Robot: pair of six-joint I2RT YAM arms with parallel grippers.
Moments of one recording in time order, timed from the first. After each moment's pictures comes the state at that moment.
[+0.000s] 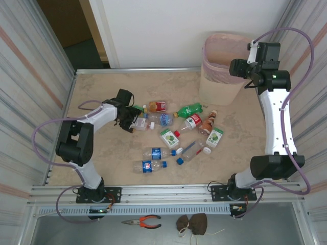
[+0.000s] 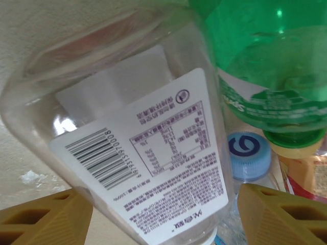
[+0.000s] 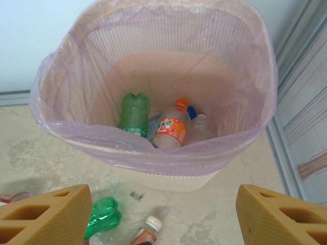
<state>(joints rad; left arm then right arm) -0.32 1.76 1.15 -0.59 0.22 -1.41 -0.02 1.49 1.84 -0.92 0.00 0.07</state>
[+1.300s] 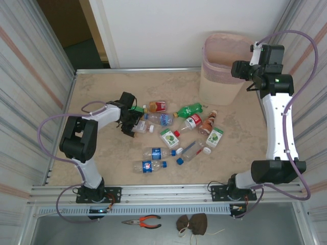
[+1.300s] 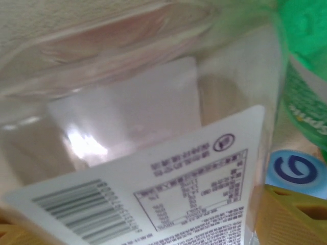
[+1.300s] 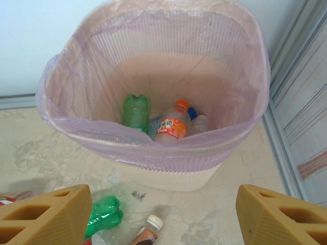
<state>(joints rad) -0.34 1.80 1.13 -0.60 0.22 -1.46 -0.04 1.44 1.79 -0.90 -0.03 0.07</state>
